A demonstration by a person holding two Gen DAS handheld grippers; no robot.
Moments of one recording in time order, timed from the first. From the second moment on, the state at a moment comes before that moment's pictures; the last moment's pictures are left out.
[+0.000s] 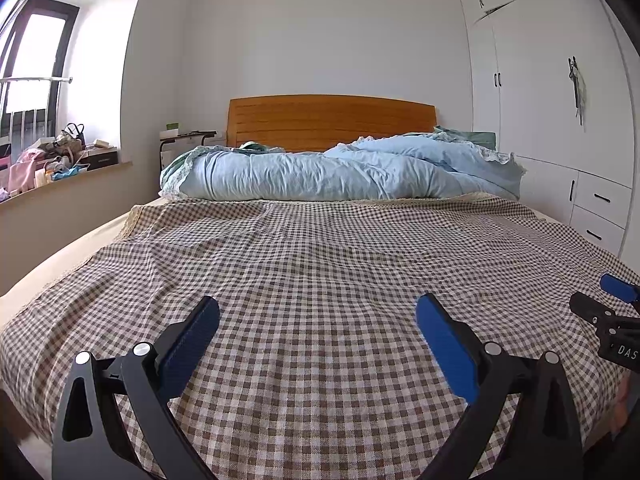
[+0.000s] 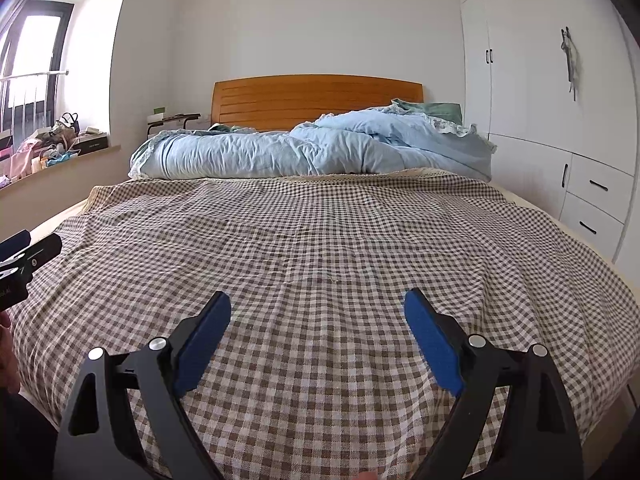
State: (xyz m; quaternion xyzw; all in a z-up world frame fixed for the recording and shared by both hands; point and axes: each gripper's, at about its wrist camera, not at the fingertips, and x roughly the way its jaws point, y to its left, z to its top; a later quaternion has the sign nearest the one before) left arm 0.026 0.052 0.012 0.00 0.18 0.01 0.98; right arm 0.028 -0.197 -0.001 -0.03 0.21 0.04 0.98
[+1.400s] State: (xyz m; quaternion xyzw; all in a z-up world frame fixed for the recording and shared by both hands) left arm 0.023 0.049 0.012 0.00 0.18 0.01 0.98; right arm 0.029 -0.198 -0.003 -0.02 0.21 0.03 0.98
